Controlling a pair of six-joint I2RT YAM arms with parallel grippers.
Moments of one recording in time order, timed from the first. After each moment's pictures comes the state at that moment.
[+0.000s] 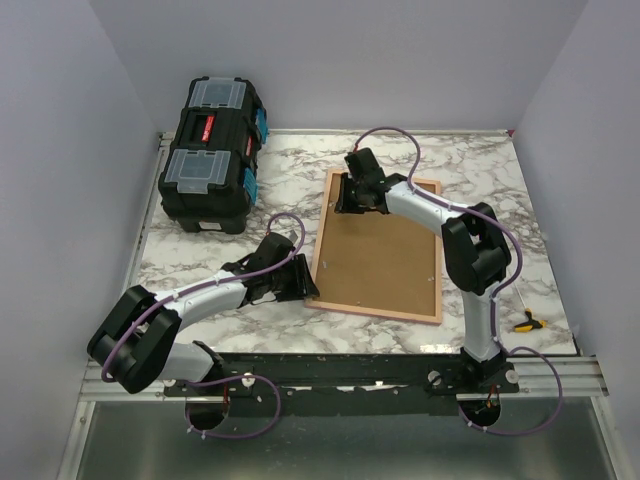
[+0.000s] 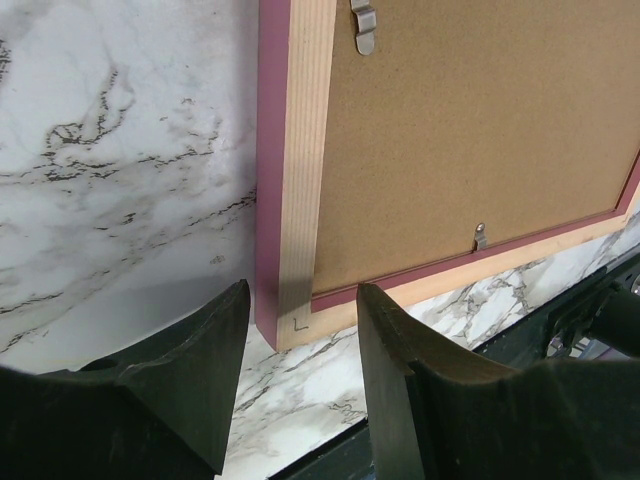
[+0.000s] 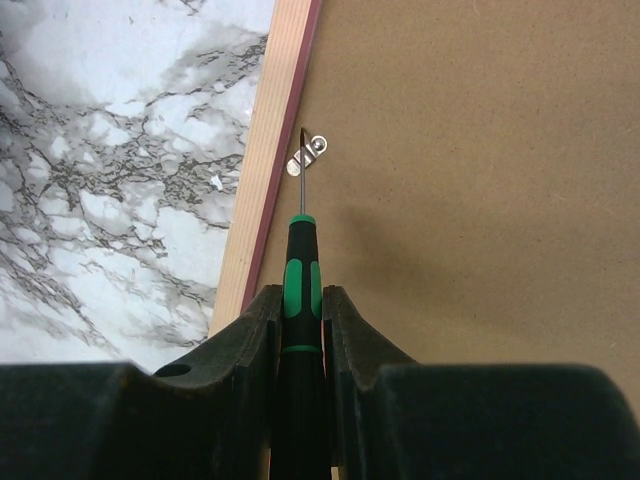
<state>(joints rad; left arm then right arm) -0.65 1.33 0.56 -0.11 0.23 -0.80 0.56 2.07 1.58 -0.35 0.00 0.50</state>
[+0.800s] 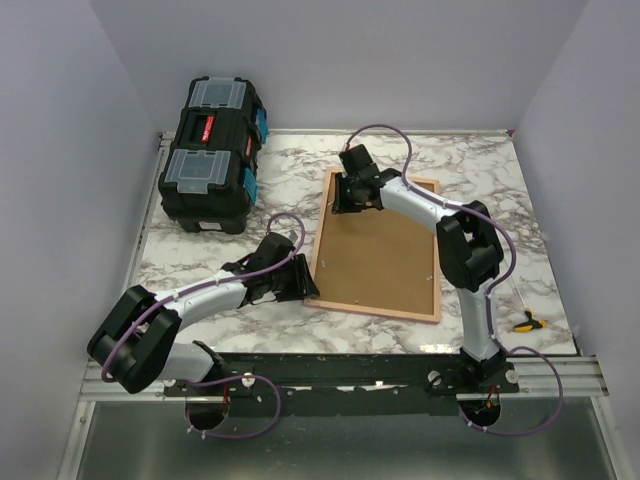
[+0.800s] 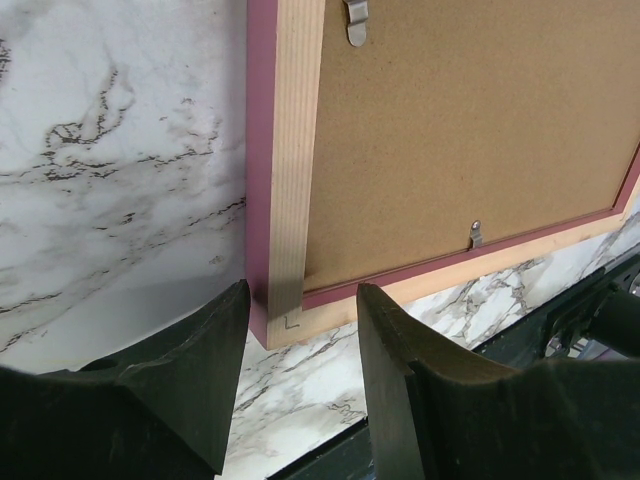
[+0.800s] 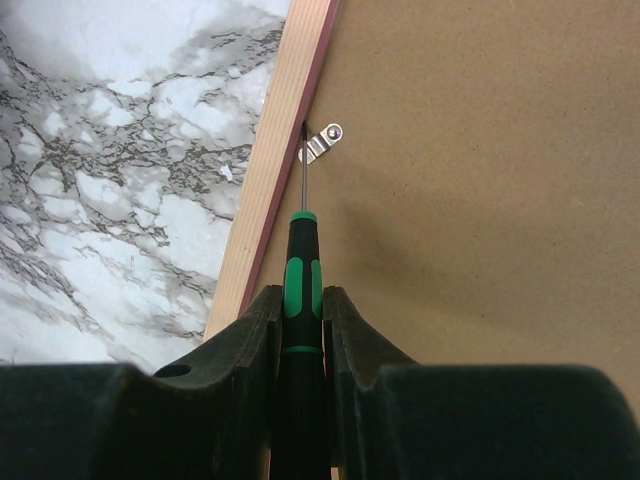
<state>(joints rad) -0.65 1.33 0.56 -0.11 0.23 -0.80 0.58 2.12 1.67 -0.44 -0.03 0.44</state>
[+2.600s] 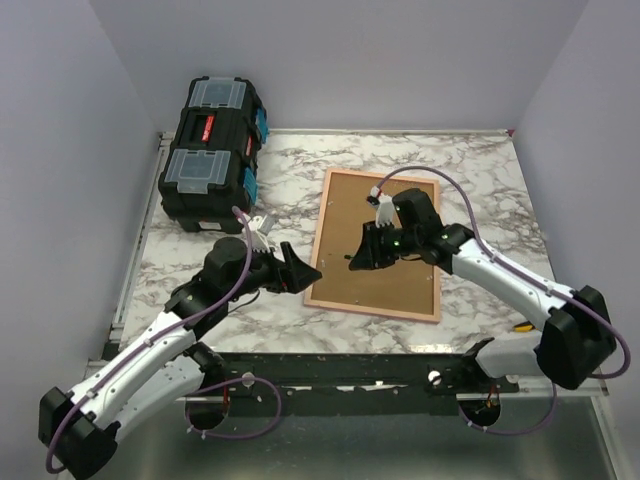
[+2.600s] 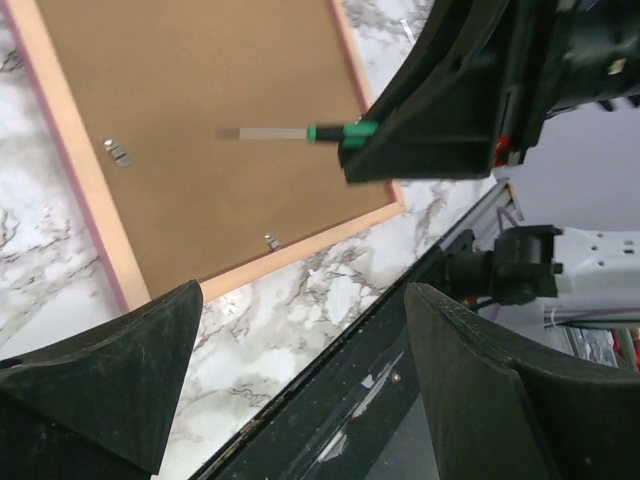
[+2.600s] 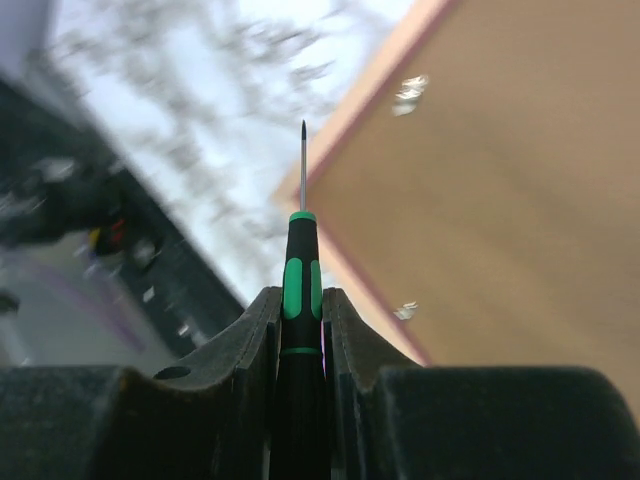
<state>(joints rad) -0.65 0.79 0.56 -0.17 0.27 -0.72 0.62 1.38 1.00 -0.41 -0.39 0.37</state>
